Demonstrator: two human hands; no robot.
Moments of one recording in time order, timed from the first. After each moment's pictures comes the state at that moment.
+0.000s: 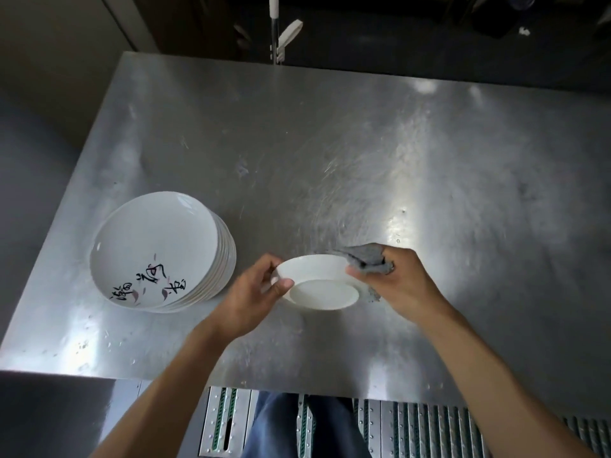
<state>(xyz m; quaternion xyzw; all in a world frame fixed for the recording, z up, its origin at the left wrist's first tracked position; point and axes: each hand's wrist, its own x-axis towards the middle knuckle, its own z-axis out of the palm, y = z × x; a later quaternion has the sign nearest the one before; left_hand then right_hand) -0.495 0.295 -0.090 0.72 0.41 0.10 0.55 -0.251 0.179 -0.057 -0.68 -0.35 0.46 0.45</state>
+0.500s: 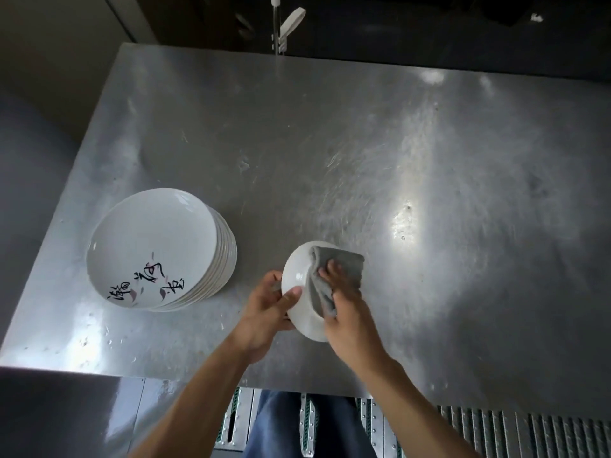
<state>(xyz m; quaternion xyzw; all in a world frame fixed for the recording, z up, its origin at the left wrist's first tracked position) -0.485 0.255 -0.112 0.39 0.47 0.15 0.78 -0.338 0.159 -0.120 -0.76 -0.46 0.34 0.31</state>
